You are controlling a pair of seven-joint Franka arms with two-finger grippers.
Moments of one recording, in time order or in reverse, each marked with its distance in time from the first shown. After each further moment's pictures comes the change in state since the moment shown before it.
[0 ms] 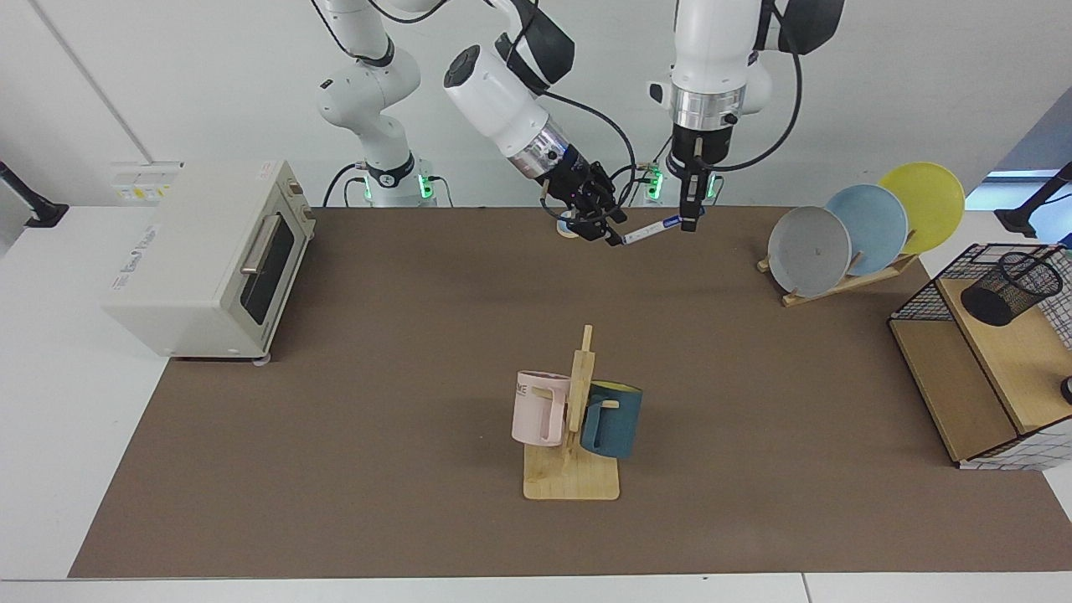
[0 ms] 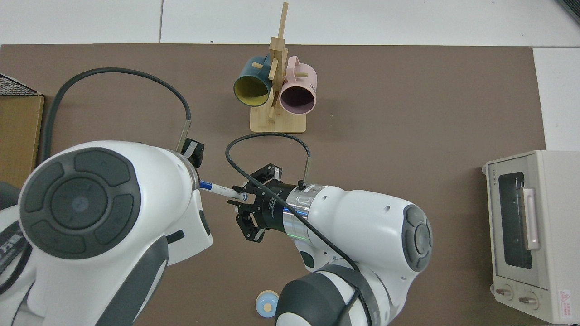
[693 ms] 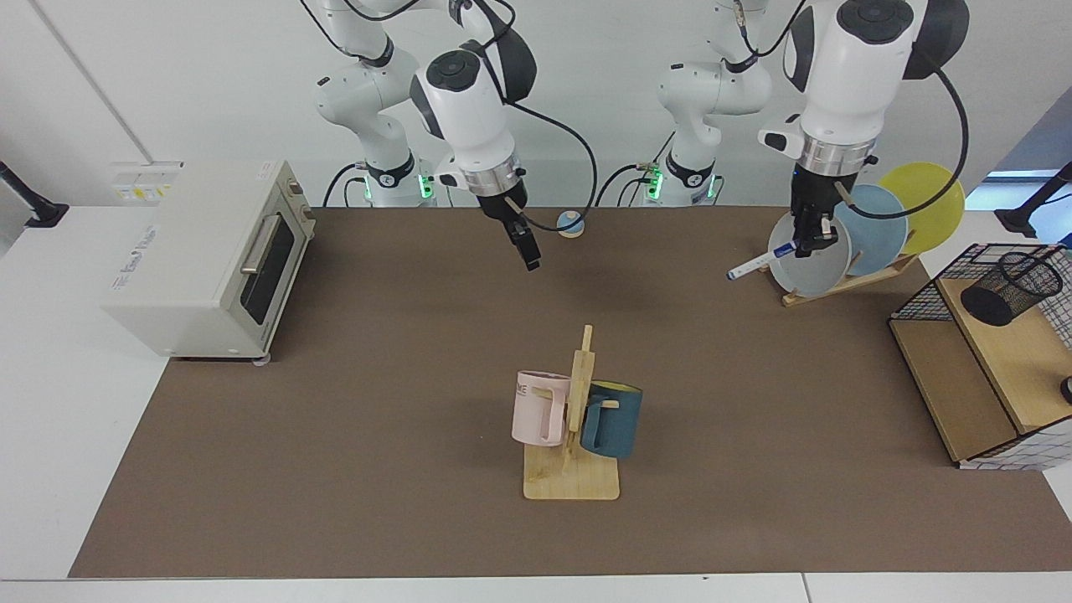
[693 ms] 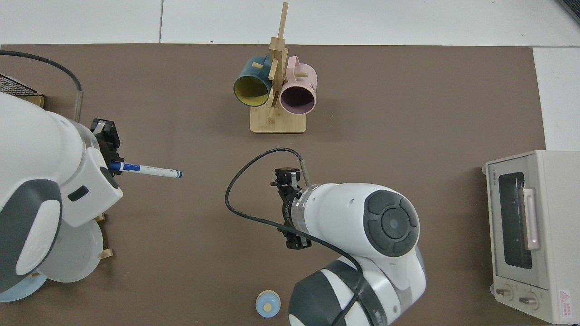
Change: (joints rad) left arm 0.013 0.046 0.253 -0.016 0.097 0.001 0.005; right arm -0.177 -0.050 -0.020 0.007 -0.550 -0.474 -0.502
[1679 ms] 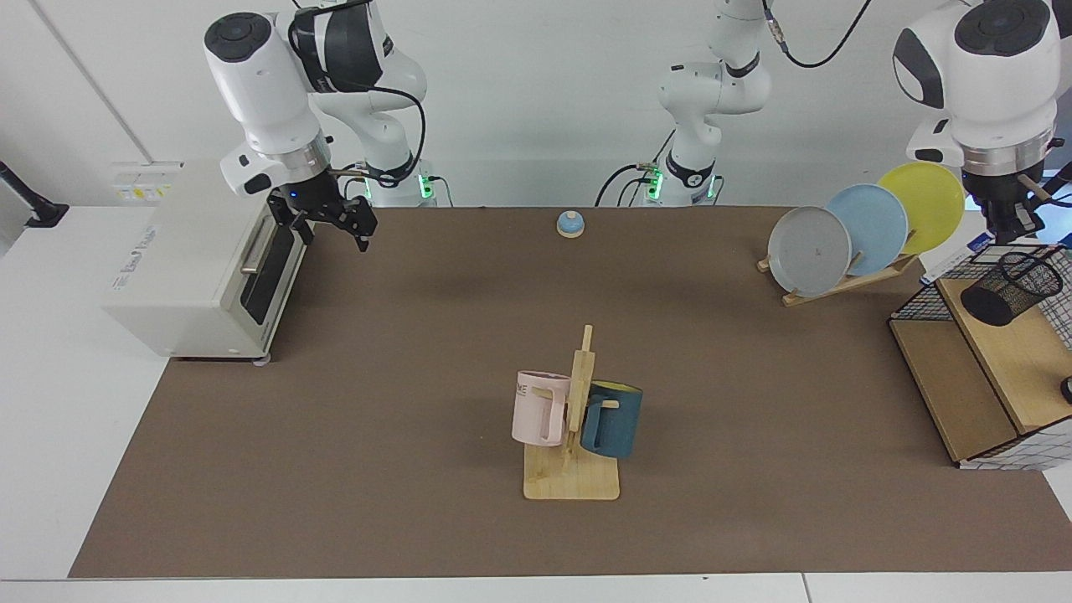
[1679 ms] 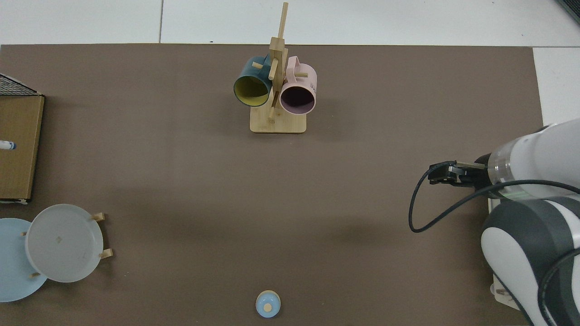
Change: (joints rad) left arm 0.057 0.114 0.195 0.179 0.386 0.038 0.137; right arm -0.424 -0.120 -0.010 0.065 -0.211 -0.298 -1.310
